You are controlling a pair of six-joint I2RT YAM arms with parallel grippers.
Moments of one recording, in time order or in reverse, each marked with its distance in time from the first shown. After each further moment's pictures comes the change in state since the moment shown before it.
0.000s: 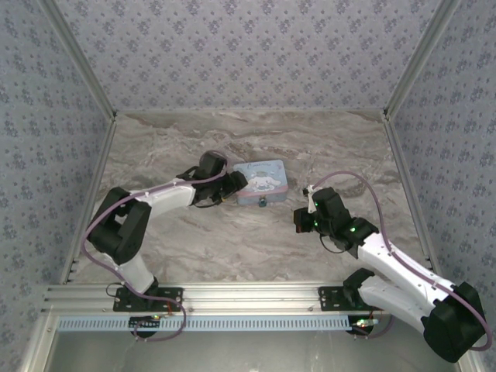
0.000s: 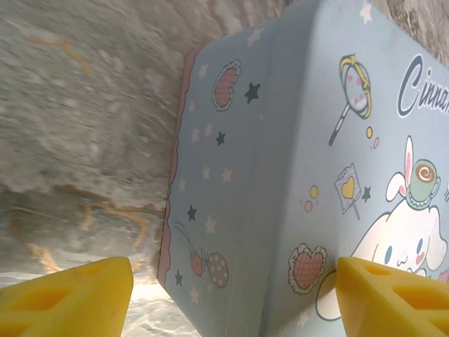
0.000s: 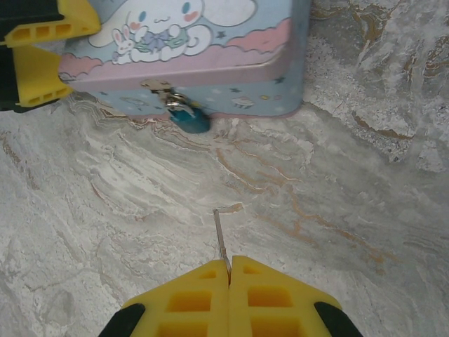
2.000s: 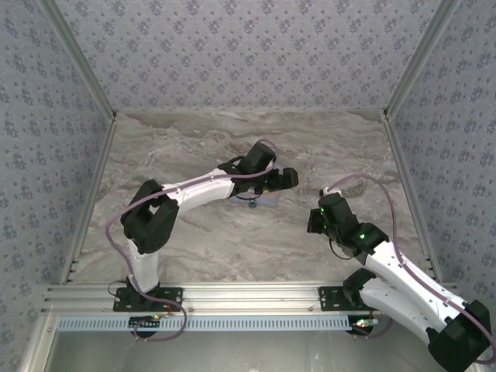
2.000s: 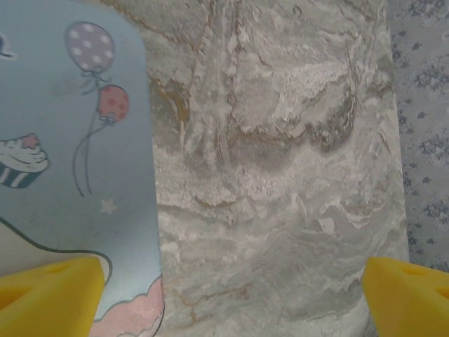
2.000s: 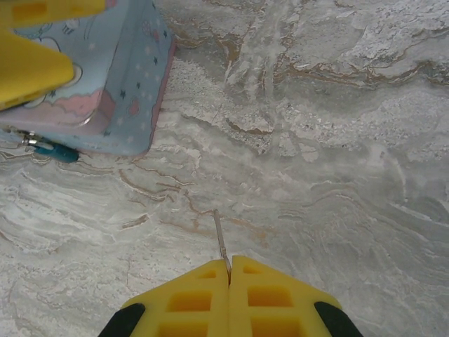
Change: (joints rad) left arm -0.282 0.227 0.438 -0.092 0.028 0.141; right arm -0.002 -0.121 0.006 -0.176 0.262 0.080
